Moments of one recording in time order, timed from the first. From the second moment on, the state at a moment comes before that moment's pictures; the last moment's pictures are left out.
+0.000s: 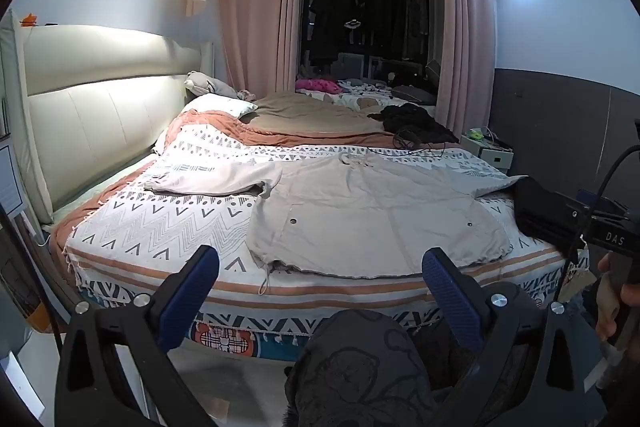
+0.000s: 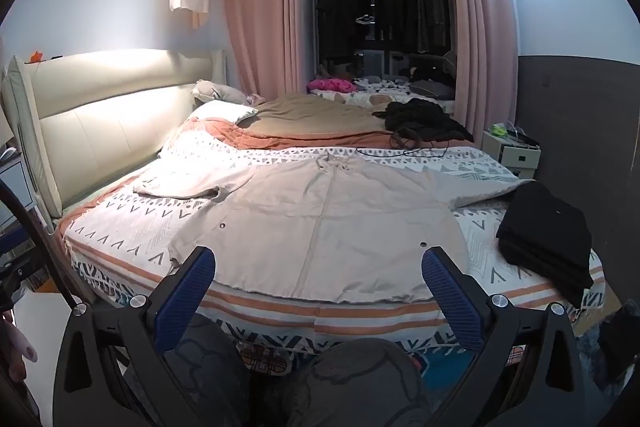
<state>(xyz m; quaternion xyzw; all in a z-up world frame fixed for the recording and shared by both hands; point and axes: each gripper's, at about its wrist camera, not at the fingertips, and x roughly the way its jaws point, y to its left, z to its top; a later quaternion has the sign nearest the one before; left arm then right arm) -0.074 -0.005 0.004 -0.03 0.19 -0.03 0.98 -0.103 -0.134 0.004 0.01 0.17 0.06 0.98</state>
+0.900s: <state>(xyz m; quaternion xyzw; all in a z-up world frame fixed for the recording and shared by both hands) -0.086 0.003 0.005 -0.03 0.20 -0.04 0.98 -0.106 -0.125 0.003 -0.03 0.16 0.06 0.99</state>
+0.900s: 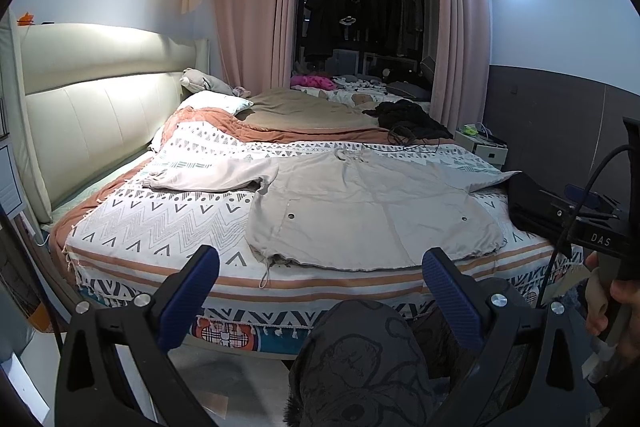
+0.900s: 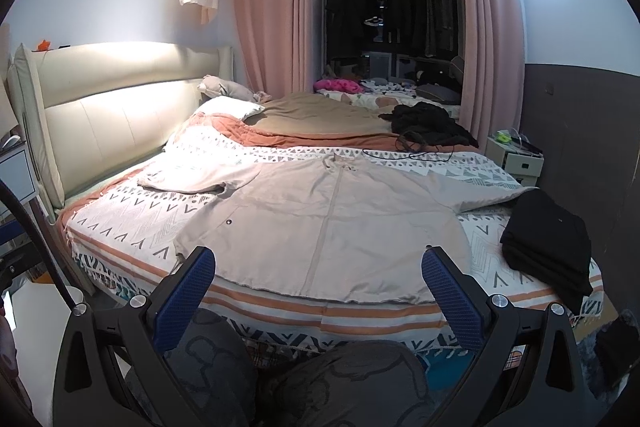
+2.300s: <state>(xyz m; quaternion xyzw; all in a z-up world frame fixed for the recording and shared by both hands) -0.023 0.066 0.004 -0.06 0.21 0.02 0.98 -0.034 -0.115 0.017 0.01 0.16 0.10 0.98</state>
